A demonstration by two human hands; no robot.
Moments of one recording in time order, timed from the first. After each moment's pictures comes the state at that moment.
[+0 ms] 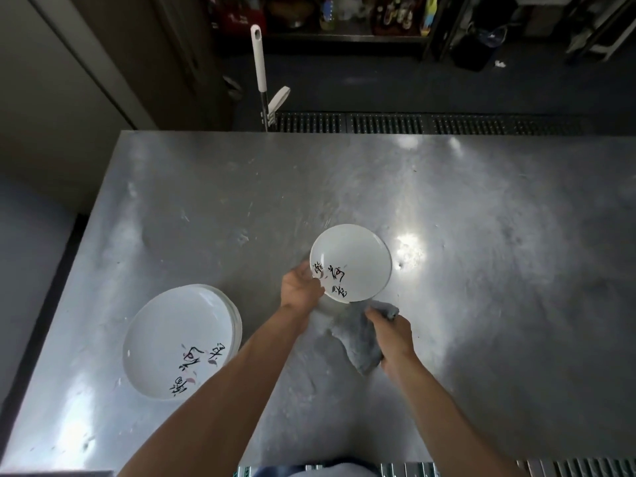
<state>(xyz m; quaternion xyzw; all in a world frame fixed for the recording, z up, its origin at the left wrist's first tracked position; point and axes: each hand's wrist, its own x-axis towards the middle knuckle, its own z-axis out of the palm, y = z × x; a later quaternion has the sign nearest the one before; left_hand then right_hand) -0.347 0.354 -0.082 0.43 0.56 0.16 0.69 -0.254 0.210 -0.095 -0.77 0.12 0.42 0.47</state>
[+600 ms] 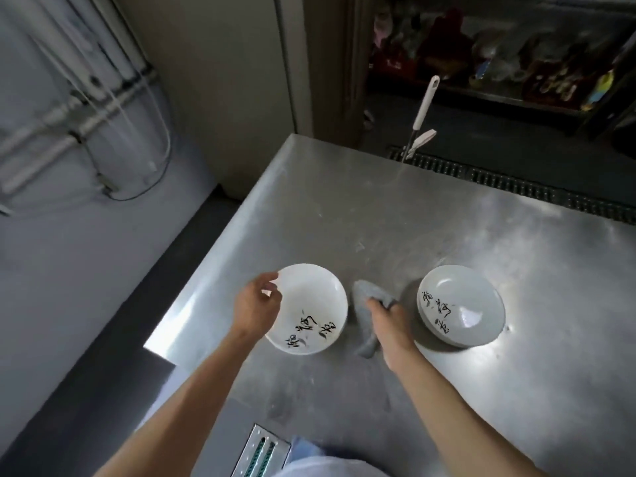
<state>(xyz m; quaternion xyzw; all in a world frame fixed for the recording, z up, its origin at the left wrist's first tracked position) -0.613 0.381 -0.001 0.52 0.72 0.22 0.41 -0.391 0.323 -0.059 -0.76 -0.20 0.46 0.40</state>
